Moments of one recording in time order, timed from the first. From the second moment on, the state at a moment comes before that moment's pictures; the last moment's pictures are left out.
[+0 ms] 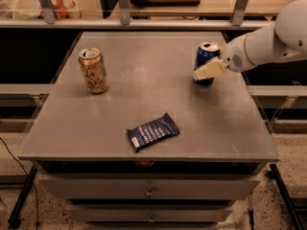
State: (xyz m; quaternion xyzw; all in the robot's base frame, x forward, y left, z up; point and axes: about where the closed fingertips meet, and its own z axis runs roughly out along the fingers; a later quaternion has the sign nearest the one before) arm 0.657 -0.186 0.871 -0.39 0.82 0.13 0.40
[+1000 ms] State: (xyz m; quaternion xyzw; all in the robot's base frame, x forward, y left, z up) arm 0.656 -0.176 0.928 -0.43 0.79 0.12 0.43
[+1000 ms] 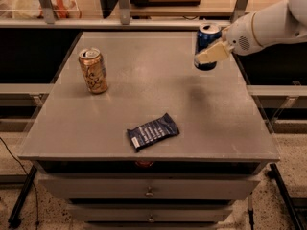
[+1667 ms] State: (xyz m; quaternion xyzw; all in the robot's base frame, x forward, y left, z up) arm 0.653 -0.169 0.928 -0.44 0.78 0.13 0.42
